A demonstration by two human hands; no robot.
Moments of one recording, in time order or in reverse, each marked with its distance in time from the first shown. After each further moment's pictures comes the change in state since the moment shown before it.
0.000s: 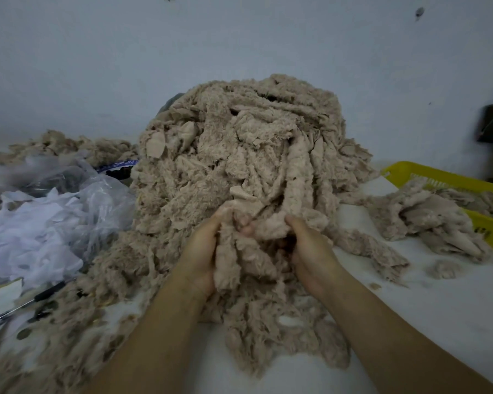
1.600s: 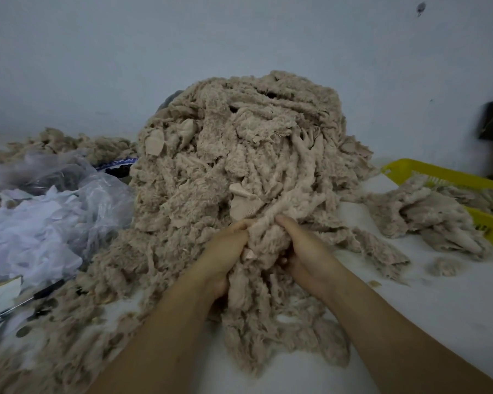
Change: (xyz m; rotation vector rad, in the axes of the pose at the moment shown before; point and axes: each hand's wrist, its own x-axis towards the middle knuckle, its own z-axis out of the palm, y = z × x) left_hand 0.007 -0.015 0.003 0.560 0.208 -0.131; right_hand -0.014 -0.004 0.010 0.028 -0.118 0.084
